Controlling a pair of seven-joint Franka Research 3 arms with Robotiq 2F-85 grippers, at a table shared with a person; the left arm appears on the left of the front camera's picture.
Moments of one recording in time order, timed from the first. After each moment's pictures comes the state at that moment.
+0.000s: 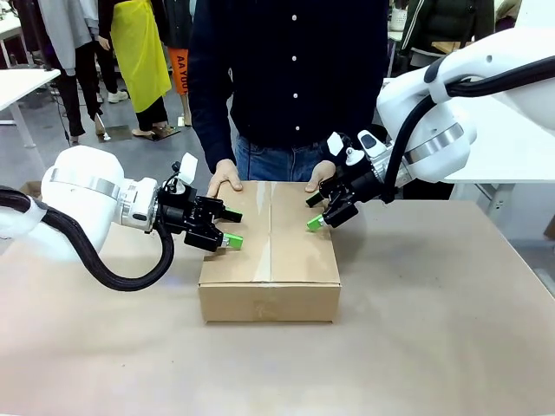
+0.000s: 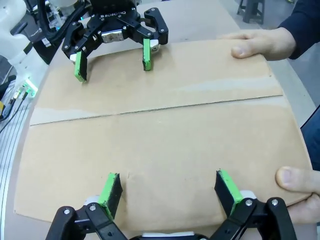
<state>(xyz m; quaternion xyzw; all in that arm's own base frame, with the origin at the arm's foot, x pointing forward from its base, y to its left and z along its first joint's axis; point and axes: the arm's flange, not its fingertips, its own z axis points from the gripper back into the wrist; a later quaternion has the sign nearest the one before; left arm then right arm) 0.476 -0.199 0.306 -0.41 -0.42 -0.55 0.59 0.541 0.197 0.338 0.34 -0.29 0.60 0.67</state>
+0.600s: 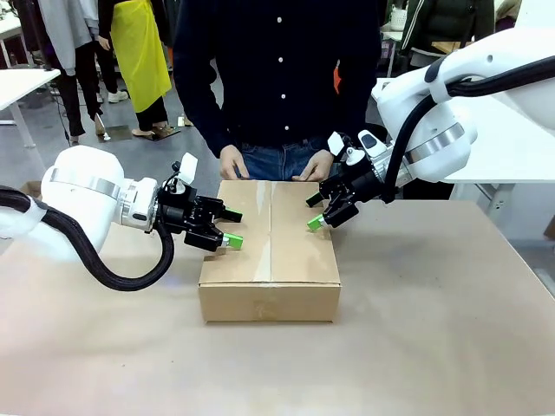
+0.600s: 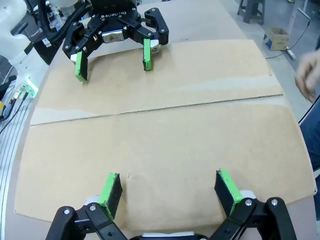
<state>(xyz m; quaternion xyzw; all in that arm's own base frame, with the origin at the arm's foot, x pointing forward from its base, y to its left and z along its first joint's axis) 0.476 -0.199 0.306 -0.41 -0.42 -0.55 0.59 0.541 0.196 0.338 0.34 -0.29 0.60 0.67</state>
